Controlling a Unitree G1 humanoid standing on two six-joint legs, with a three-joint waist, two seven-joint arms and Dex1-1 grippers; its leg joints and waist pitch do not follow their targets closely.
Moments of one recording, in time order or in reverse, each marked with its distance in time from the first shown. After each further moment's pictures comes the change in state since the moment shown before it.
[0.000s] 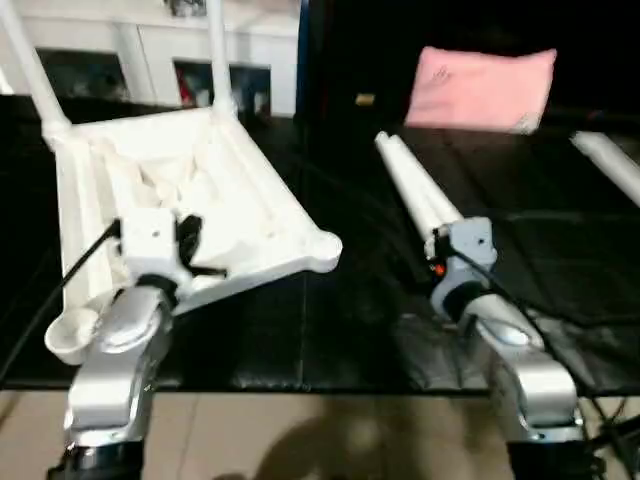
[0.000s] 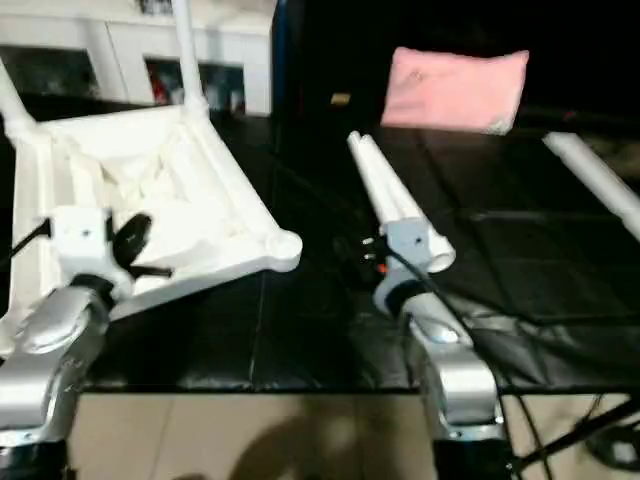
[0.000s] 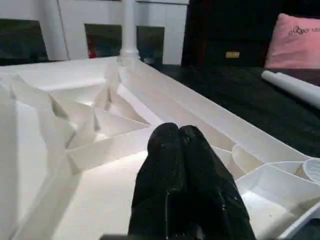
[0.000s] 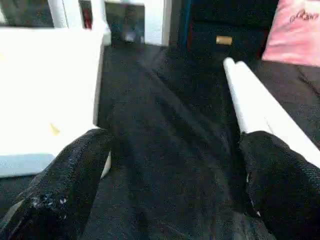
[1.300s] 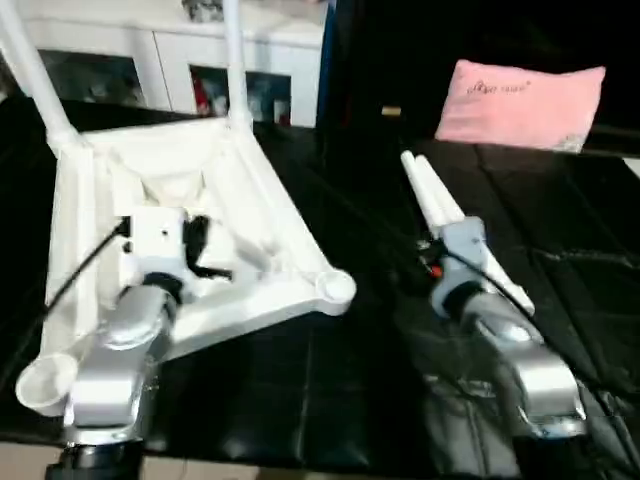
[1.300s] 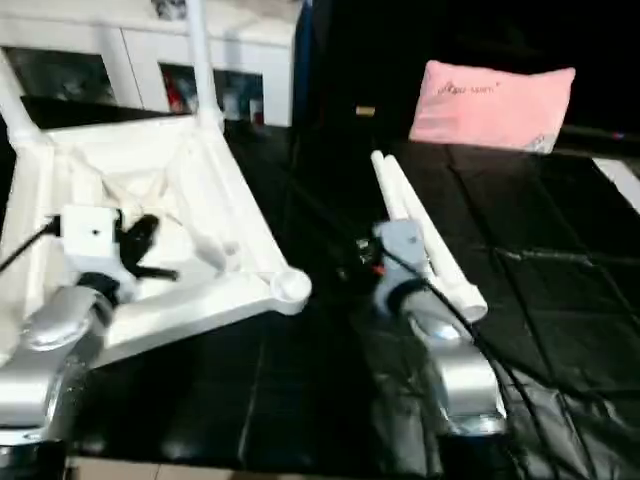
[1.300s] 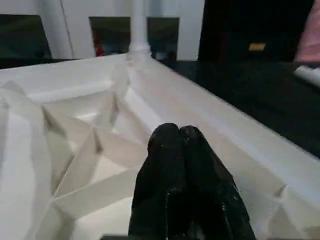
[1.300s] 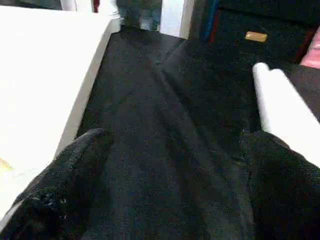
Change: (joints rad) left arm -0.003 0.039 -0.043 -0.024 0.002 0.049 -0.019; right arm -0.067 -0.049 0.039 0.048 -0.024 0.041 0.016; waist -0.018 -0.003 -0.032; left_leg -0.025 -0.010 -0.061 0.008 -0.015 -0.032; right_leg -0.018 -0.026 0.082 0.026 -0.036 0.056
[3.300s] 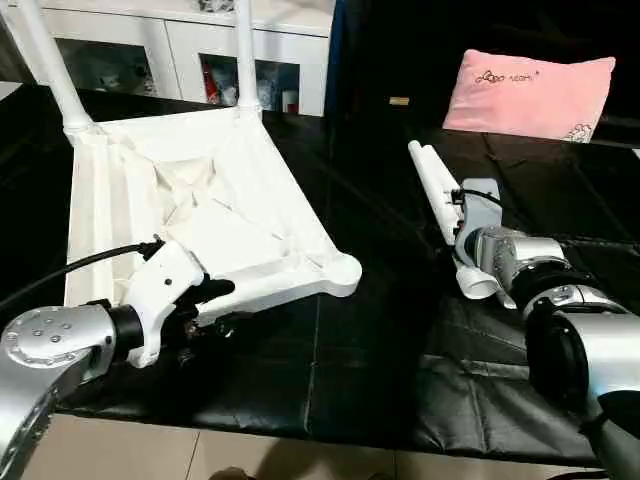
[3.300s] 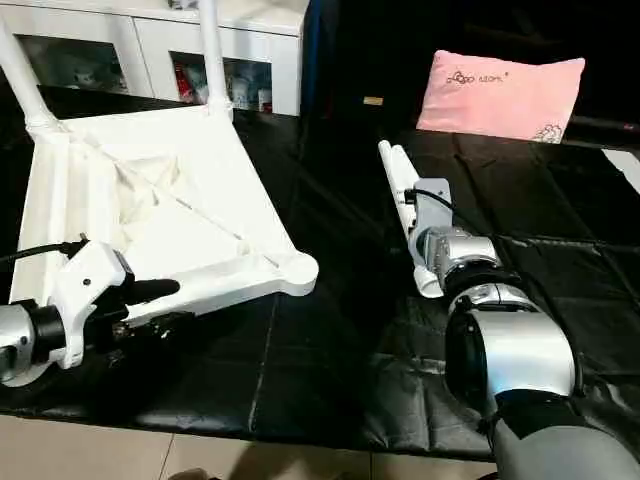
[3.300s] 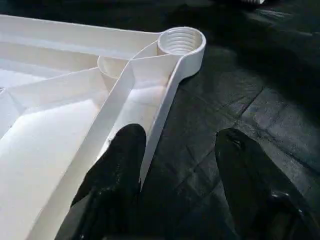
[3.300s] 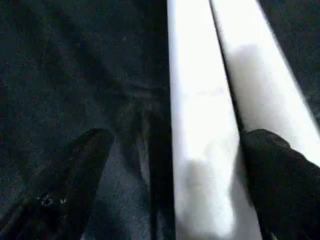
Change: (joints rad) left arm 0.138 0.516 -0.082 -0.370 -0.240 0.345 -0.589; right arm -0.772 -0.157 -0.229 1.412 -0.047 -0.101 -0.086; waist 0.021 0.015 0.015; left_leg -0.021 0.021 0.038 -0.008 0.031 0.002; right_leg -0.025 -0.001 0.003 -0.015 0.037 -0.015
